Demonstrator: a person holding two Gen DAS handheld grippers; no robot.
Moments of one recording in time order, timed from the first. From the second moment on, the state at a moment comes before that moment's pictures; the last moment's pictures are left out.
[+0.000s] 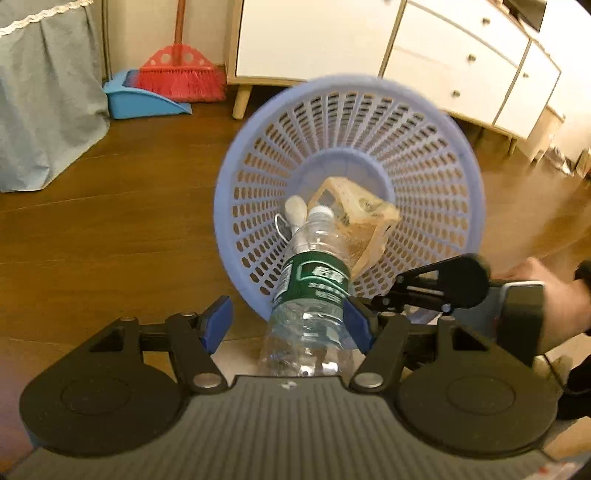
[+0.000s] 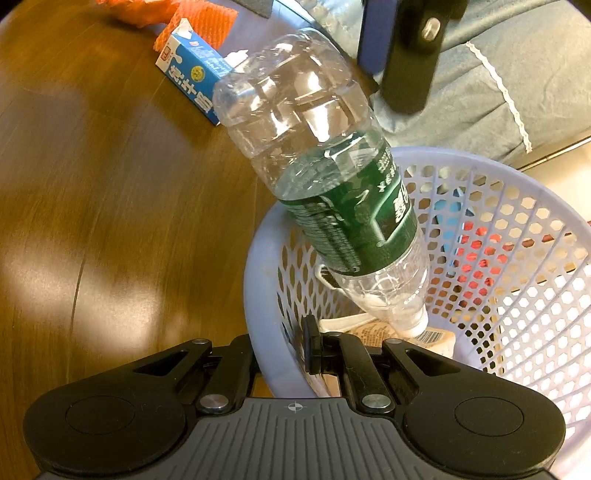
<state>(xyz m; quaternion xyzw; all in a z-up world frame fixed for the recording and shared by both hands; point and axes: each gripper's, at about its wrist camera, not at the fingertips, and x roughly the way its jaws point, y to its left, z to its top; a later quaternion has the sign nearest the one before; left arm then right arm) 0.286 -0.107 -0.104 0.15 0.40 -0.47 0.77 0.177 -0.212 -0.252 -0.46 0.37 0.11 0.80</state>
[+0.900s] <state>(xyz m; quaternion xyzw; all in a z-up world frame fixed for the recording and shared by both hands) 0.274 -0.137 -0.144 0.19 0.40 -0.48 0.76 0.182 -0.221 -0.250 -0.45 0.37 0.11 0.80</state>
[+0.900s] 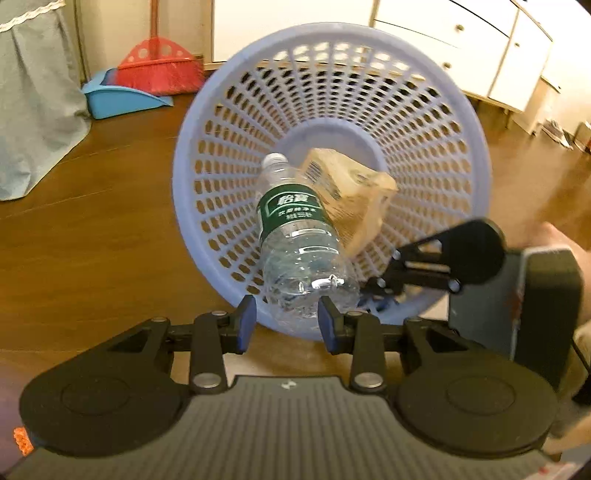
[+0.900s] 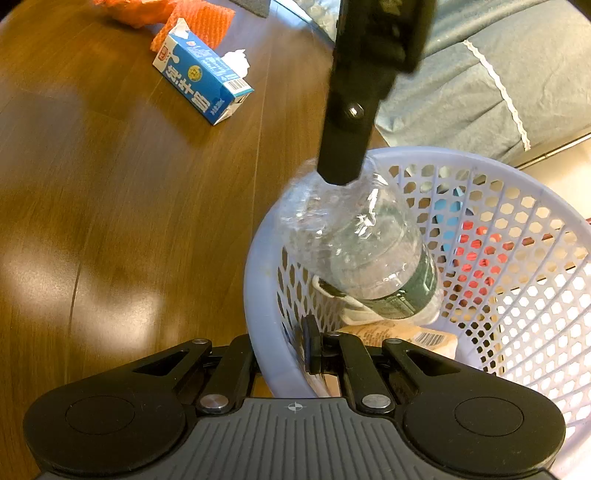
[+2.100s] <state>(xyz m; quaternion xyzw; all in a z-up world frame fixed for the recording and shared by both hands) 0.275 0.142 -0.189 0.23 0.46 -0.19 0.84 0.173 -0.218 -0.255 -0.47 0.38 0.11 0.79</state>
